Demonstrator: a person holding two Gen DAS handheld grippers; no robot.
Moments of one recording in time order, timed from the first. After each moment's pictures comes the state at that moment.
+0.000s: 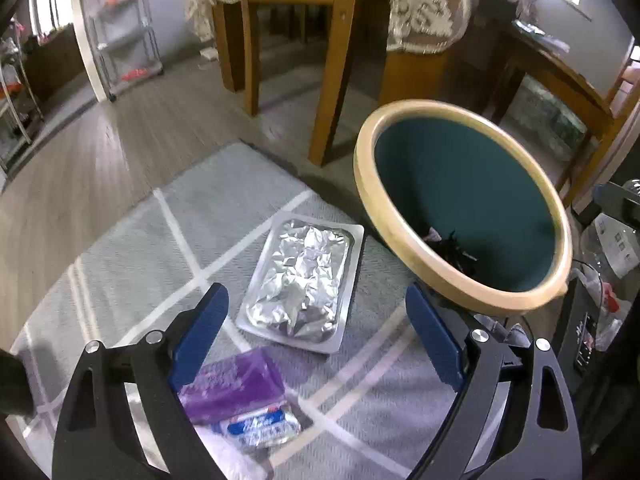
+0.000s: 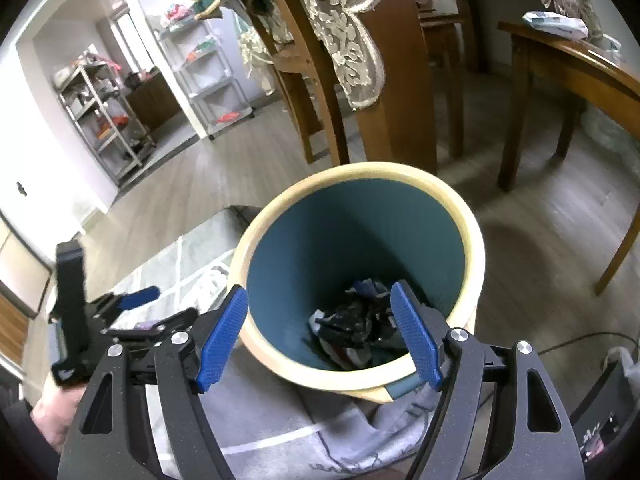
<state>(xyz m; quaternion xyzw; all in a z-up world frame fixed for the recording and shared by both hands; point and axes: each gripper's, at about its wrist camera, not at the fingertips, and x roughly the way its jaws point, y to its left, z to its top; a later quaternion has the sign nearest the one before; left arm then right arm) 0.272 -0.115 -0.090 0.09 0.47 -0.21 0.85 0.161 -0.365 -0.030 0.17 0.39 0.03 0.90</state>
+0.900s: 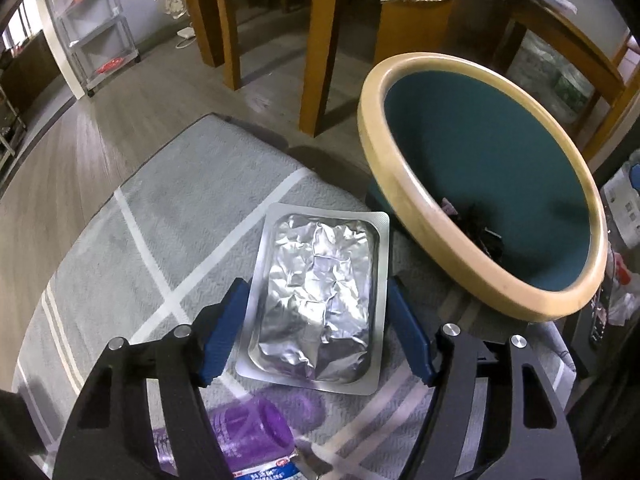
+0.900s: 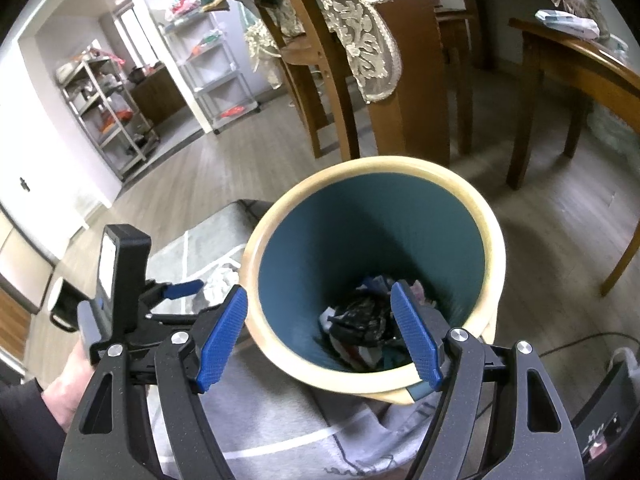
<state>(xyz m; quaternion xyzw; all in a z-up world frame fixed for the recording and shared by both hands) 0.300 -0.131 -0.121 0.13 0.50 -0.22 0.83 0.169 -0.350 -0.032 0.17 0.40 0.04 0.90</state>
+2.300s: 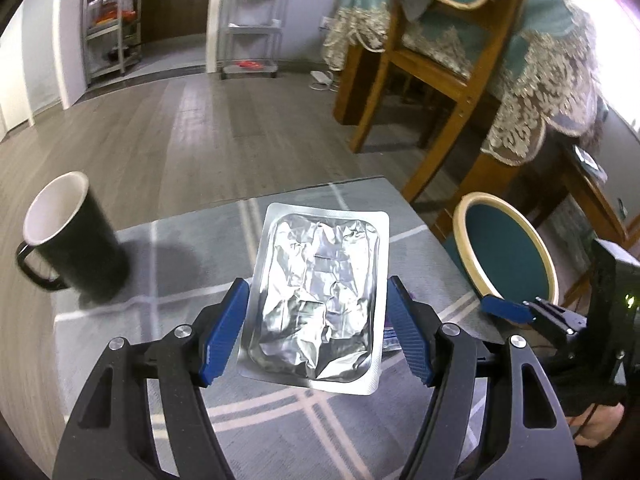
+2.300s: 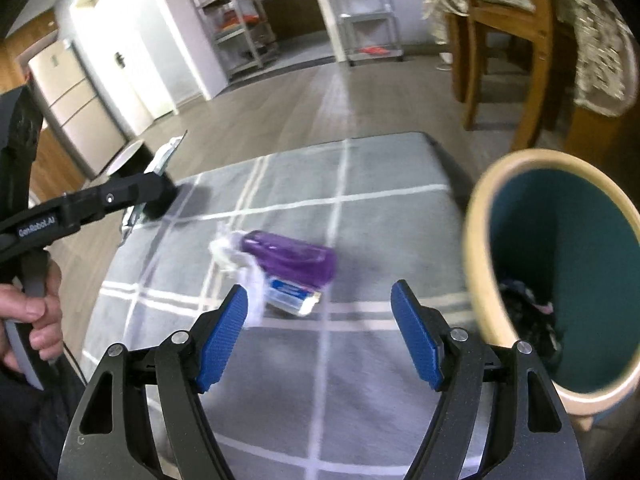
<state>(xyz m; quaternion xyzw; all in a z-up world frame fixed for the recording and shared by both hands) 0.183 0.055 -0.019 -0.07 0.42 -0.07 0.90 0.178 -0.183 -0.059 0.03 0.44 0.27 0.86</state>
